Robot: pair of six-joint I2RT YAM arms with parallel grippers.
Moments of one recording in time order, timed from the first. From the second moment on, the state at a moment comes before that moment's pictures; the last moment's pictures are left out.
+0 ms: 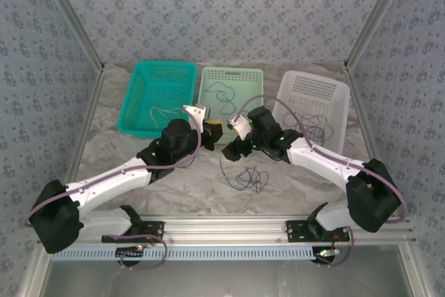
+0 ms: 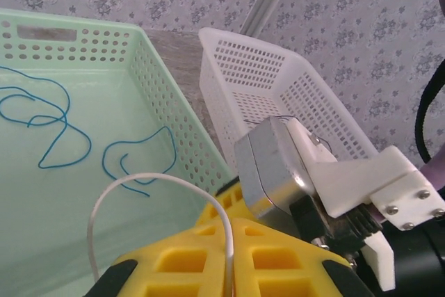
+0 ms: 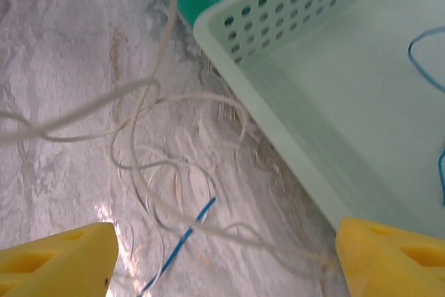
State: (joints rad) left arm -0.85 1.18 0.72 0.22 -0.02 -0.50; right arm 0.69 1.39 0.88 -0.21 -0.29 -0.10
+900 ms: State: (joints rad) left arm -0.82 1.05 0.73 0.27 0.06 -0.69; right arm 0.68 1.57 0.88 0.01 -0.28 -0.08
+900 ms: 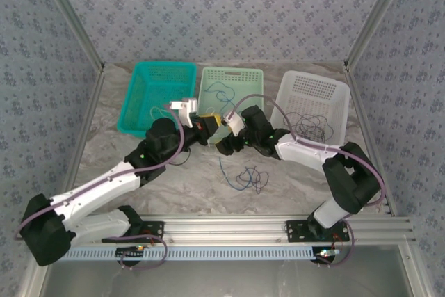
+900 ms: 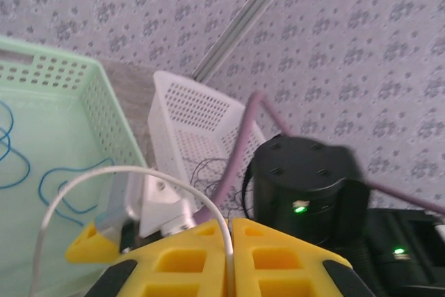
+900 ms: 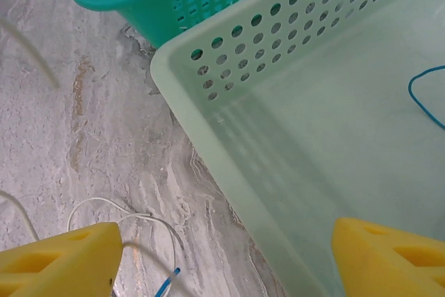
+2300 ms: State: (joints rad) left arm -0.82 0.91 0.75 0.22 -0.02 -0.59; right arm 0.70 1.33 0.76 0.14 -0.44 0.35
